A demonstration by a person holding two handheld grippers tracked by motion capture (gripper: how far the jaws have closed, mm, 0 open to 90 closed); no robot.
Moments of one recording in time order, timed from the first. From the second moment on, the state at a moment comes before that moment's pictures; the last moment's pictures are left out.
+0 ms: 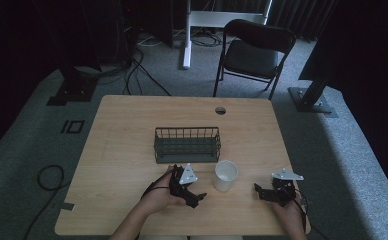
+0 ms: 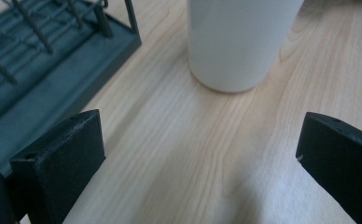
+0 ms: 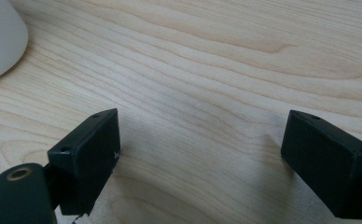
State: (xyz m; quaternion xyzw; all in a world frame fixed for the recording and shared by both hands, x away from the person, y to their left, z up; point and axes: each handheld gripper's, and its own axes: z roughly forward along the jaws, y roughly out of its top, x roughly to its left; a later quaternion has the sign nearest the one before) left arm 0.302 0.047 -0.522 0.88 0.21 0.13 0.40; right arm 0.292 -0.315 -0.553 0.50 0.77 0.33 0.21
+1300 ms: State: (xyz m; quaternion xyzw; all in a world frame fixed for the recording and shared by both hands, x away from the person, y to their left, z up) left arm 0.323 -0.019 -0.512 0.84 0.20 0.11 0.49; right arm 0.292 -0.315 -0.553 0.50 0.77 0.33 0.21
